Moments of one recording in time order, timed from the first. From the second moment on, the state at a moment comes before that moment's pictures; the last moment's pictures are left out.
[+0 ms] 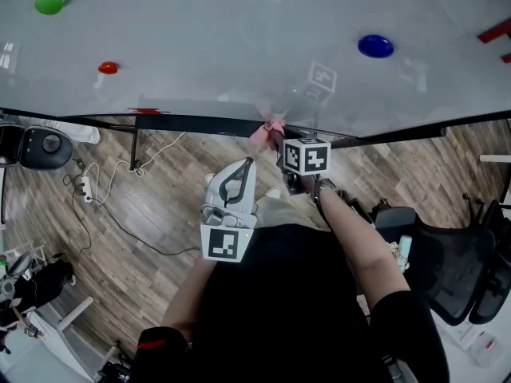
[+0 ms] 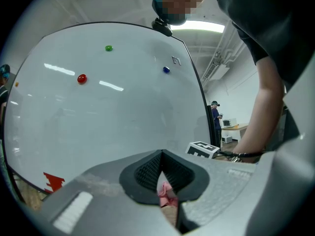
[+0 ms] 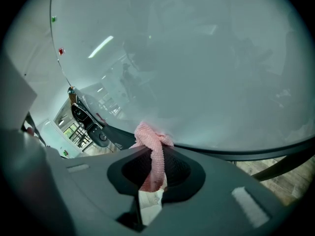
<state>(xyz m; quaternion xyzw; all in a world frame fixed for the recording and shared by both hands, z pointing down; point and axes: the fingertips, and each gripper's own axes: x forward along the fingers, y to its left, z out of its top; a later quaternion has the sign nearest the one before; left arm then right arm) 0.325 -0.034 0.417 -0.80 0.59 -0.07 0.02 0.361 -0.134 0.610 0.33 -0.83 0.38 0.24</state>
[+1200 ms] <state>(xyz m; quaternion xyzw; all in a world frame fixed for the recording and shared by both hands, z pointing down) 0.356 -0.049 0.415 -0.83 0.55 -0.07 0.03 0.395 -0.139 0.613 0.35 -0.82 0.39 0.24</state>
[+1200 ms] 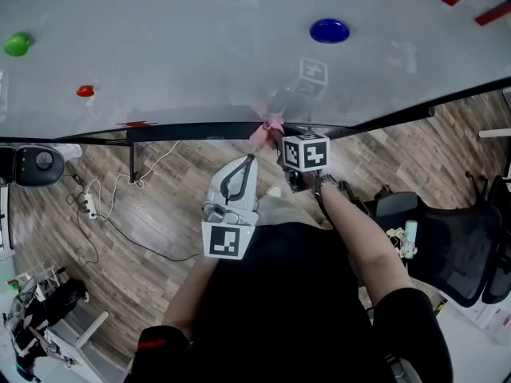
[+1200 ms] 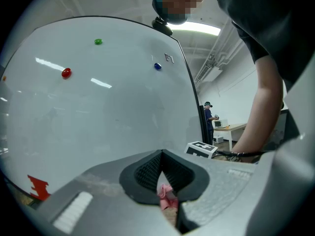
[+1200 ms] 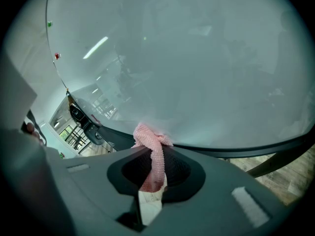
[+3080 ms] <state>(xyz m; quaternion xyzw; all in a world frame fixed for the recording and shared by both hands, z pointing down) 0.413 -0.059 0.423 -0.87 0.49 -0.08 0.02 0.479 -0.147 0.614 0.40 -0.79 0.40 0.22</state>
